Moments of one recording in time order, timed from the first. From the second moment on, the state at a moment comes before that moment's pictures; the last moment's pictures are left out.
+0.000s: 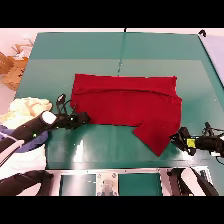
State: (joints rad) left arm -0.33 -1.19 0.52 0.74 -0.48 -1.56; right arm -0.77 -0.85 0.28 -0.97 1.16 1.50
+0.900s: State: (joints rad) left arm -0.23 -1.11 0.61 0.88 -0.69 -1.54; right arm -0.75 -0.84 0.38 -0.88 1.21 1.41
